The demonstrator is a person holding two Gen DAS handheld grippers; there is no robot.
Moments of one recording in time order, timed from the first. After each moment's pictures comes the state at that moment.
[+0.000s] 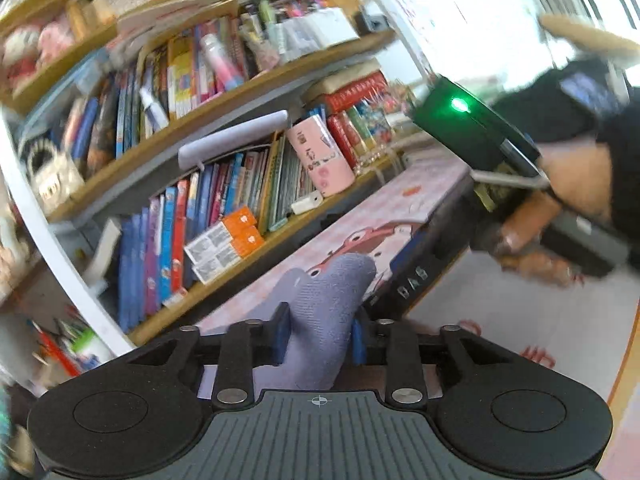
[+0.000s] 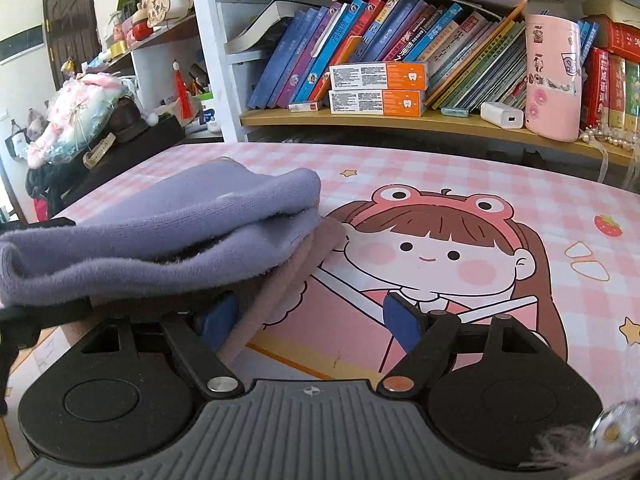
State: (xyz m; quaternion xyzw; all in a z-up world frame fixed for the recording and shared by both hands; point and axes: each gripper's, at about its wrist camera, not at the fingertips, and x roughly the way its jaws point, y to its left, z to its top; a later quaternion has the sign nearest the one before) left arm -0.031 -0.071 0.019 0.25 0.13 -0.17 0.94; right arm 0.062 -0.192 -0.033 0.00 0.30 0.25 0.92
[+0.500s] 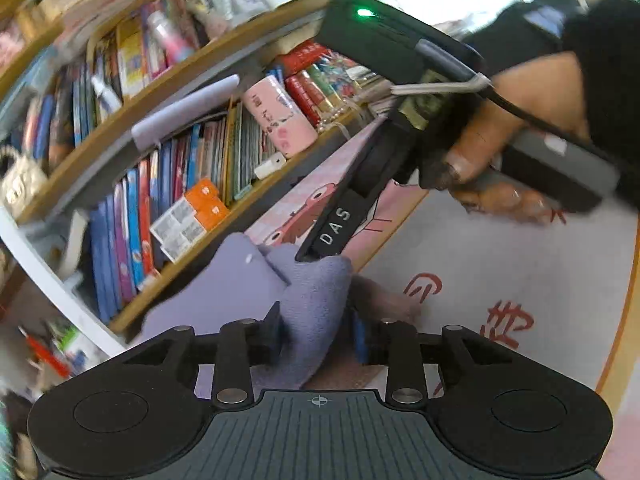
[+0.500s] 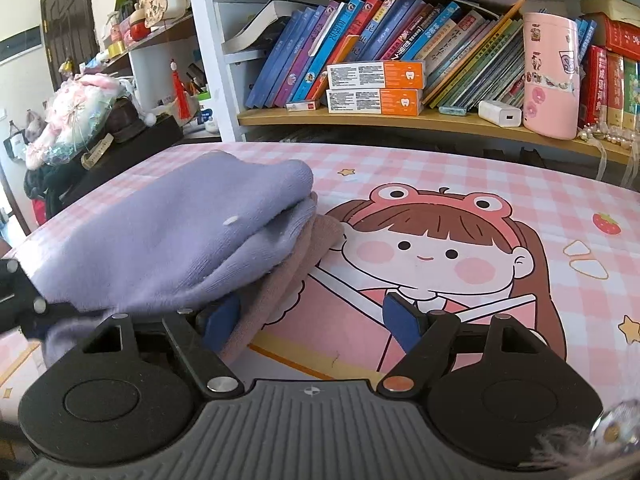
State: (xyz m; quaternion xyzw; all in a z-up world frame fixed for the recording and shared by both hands) left arm -0.041 -0.111 -0.019 0.36 0.17 -0.18 0.90; right arm 0.063 -0.194 -0.034 0.01 0.30 0.24 0.92
